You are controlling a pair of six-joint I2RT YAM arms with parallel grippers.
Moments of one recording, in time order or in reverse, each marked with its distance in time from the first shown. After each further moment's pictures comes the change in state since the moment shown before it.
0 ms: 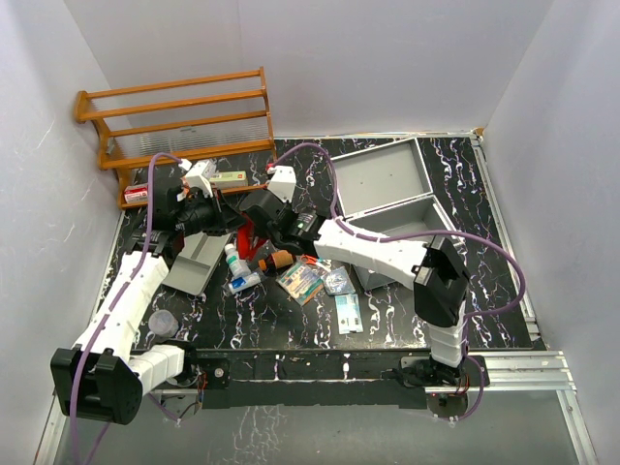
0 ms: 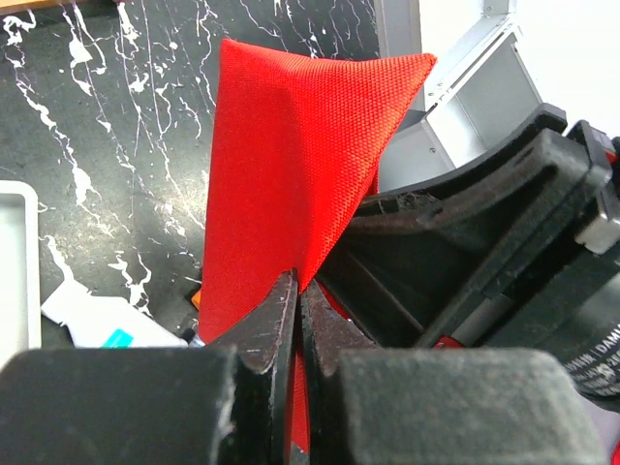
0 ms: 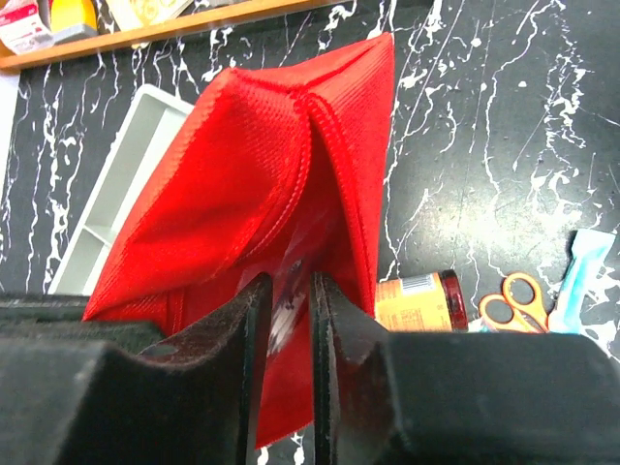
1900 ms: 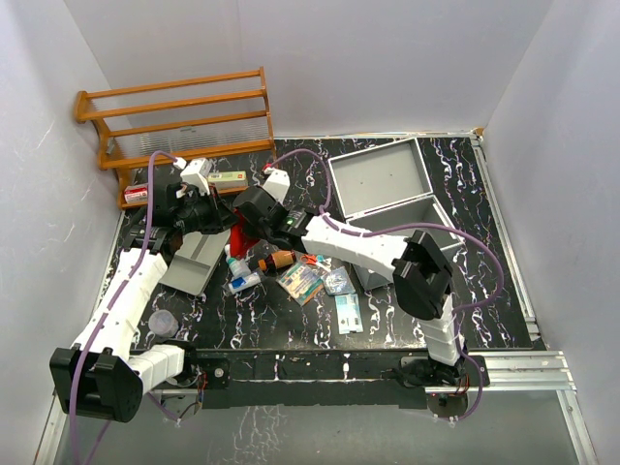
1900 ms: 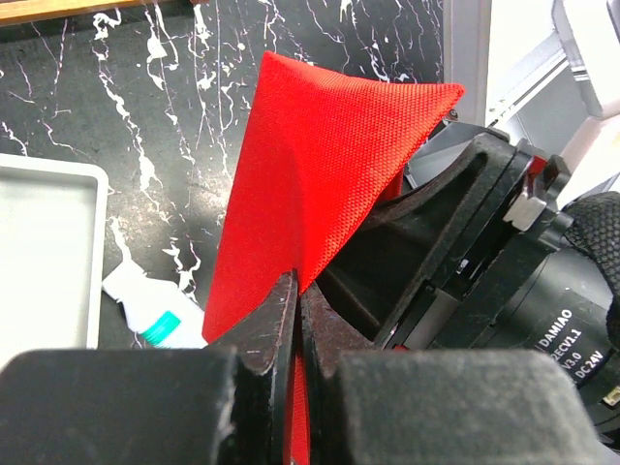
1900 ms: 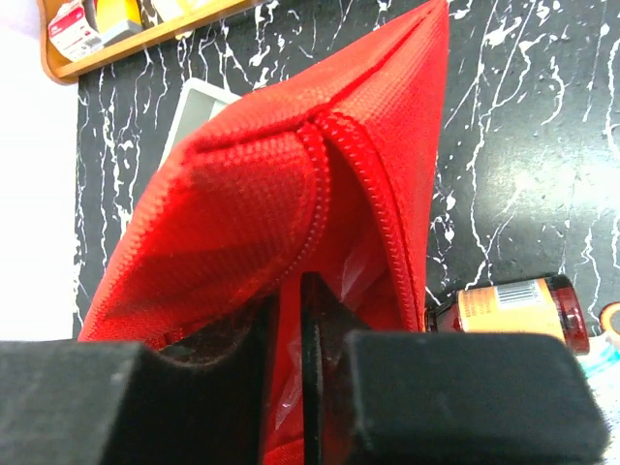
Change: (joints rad) left arm 0.000 0.008 0.043 -0.079 -0.122 0.033; right arm -0.019 0.118 0.076 0.055 -0.118 0.150
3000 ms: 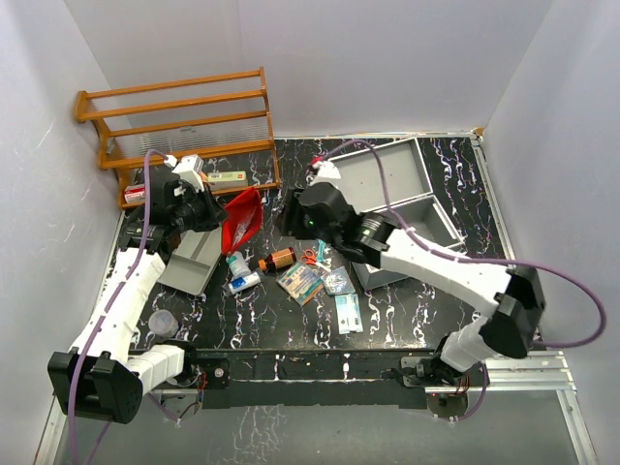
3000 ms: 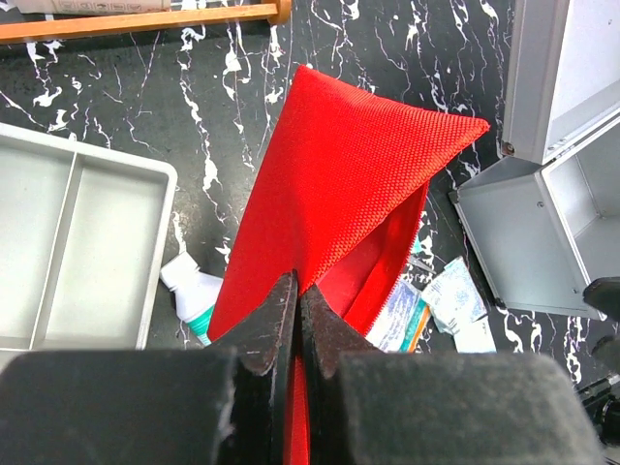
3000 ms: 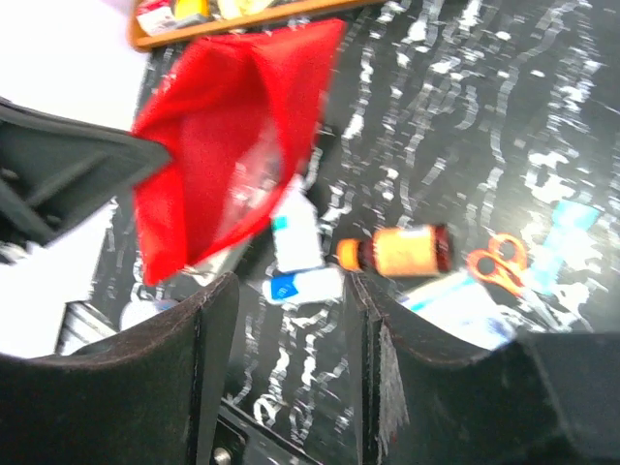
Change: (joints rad) left arm -0.002 -0.008 0.029 -0.043 -0.162 -0.003; right arm -0.048 -0.463 -0.347 0.065 -0.122 -0.182
